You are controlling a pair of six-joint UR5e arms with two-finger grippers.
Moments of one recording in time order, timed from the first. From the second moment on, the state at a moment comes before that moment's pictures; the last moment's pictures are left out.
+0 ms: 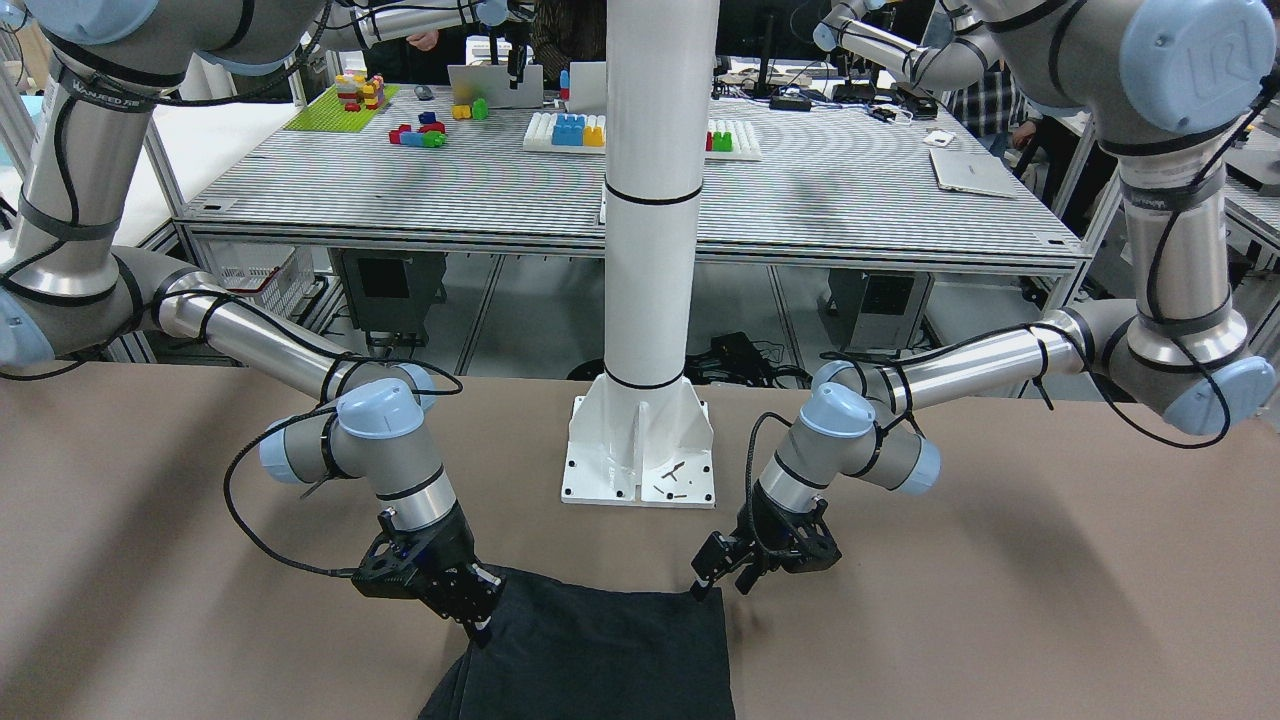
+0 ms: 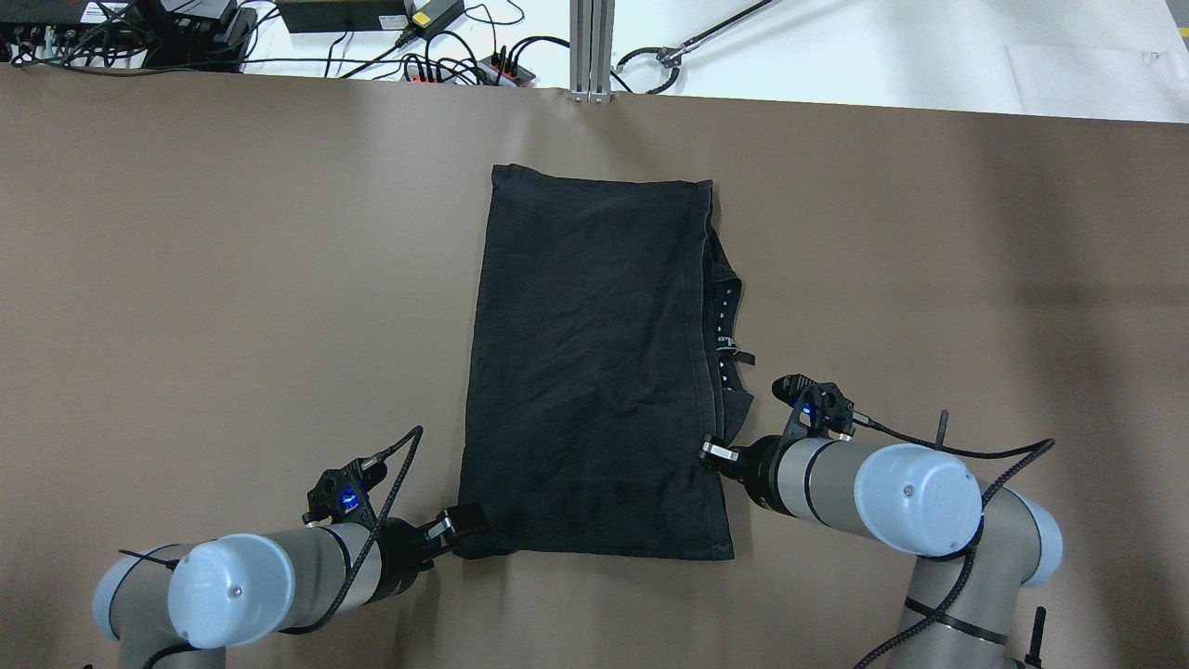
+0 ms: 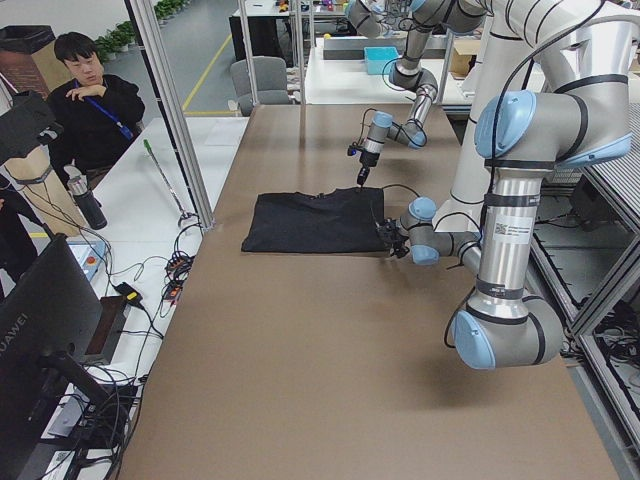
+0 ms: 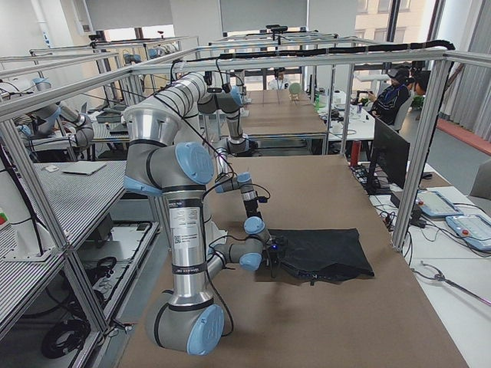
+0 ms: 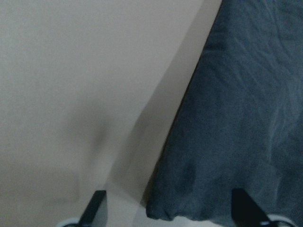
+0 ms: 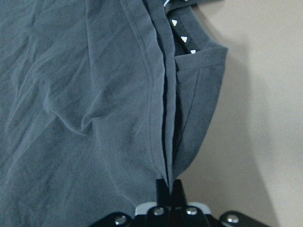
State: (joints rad) left arm -0.24 -1.84 -1.84 -2.25 -1.51 -1.97; right arm 0.45 -1.34 1.89 -0.97 1.64 1.66
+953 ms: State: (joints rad) left arm -0.24 -1.86 -1.81 -2.25 -1.46 -1.99; right arm 0.45 -1.34 1.89 -0.97 1.64 1.66
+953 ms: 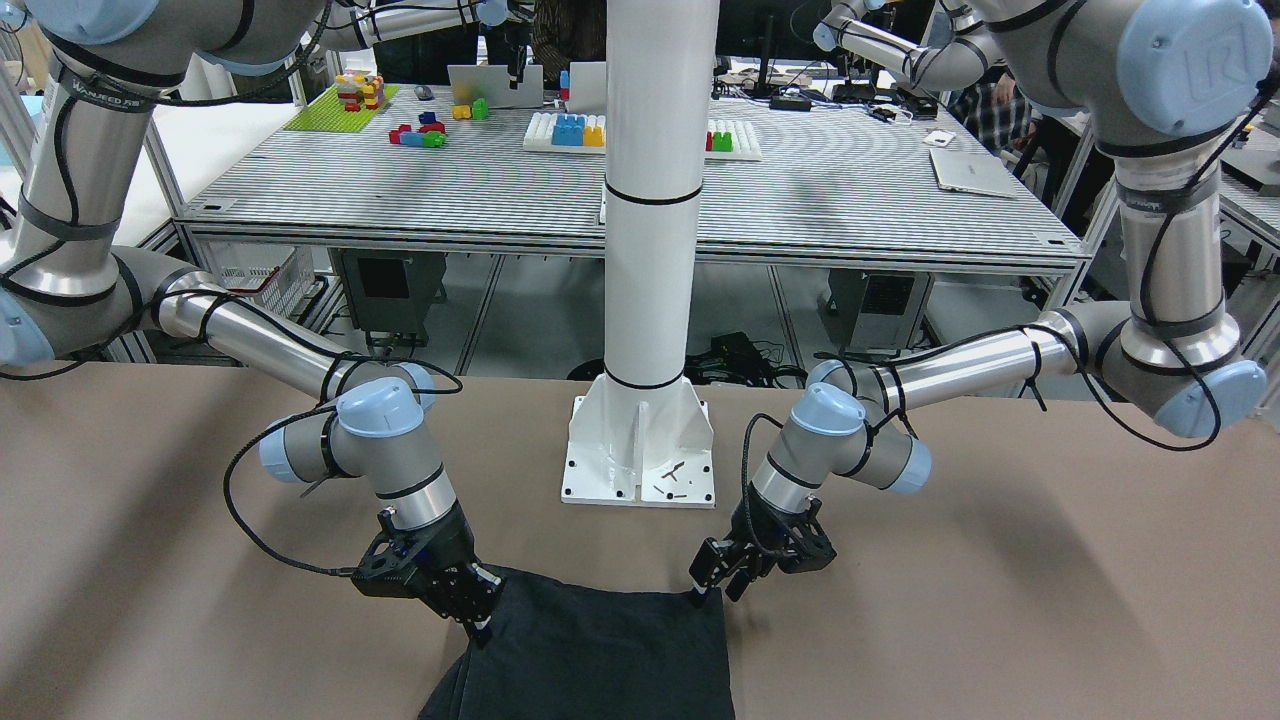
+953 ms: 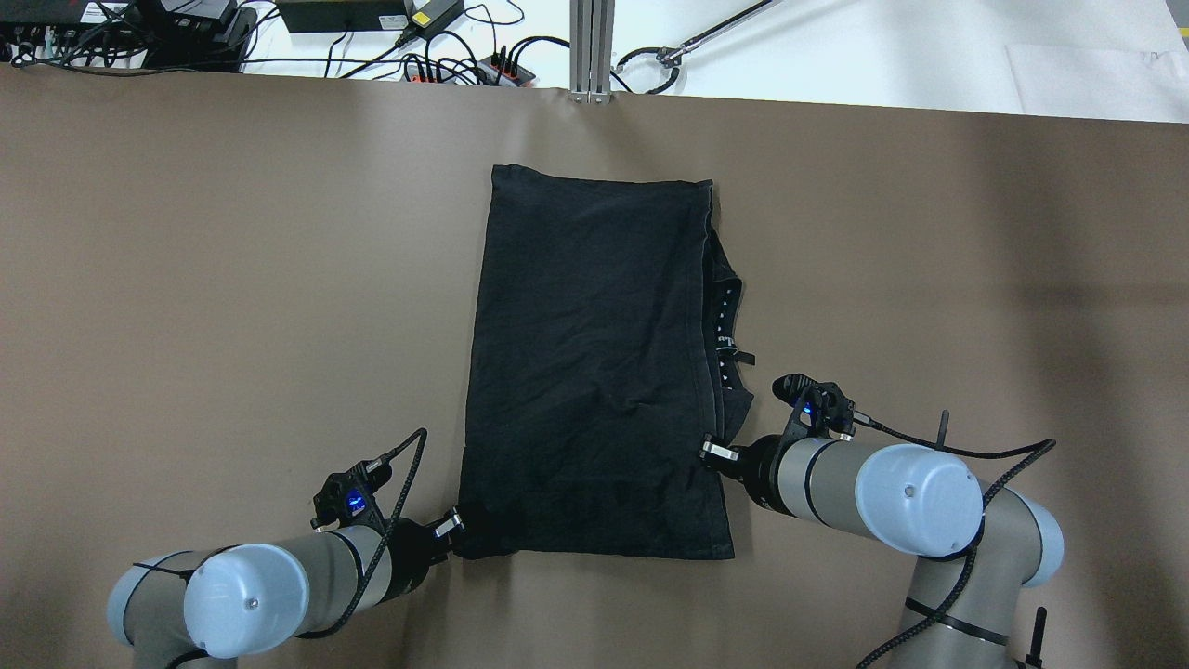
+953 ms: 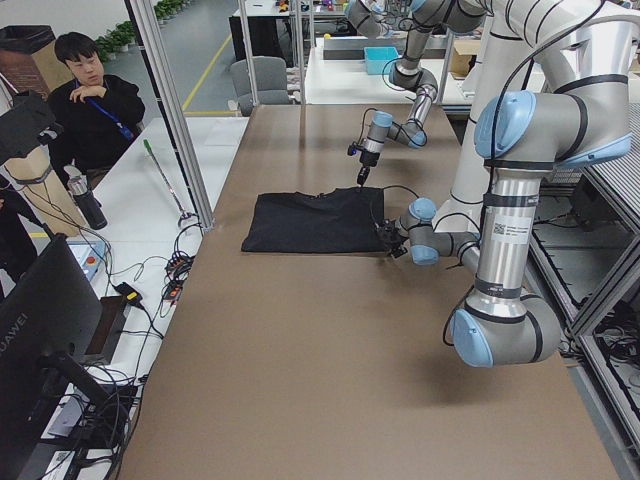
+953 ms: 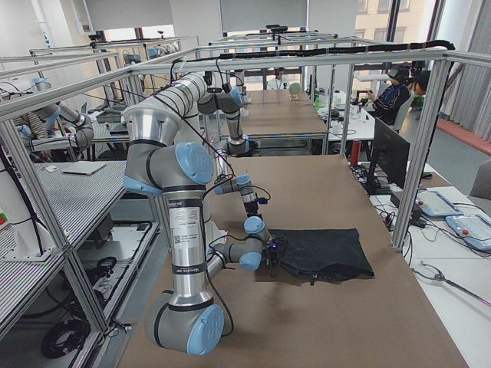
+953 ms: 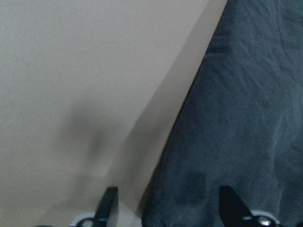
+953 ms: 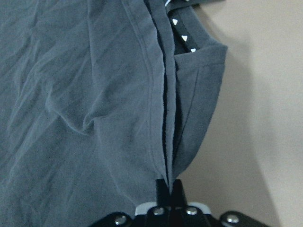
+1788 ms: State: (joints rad) left arm -0.24 -1.88 -1.83 -2.25 -1.46 -1.98; right arm 0.45 -1.34 1.89 -0.97 1.64 1.66
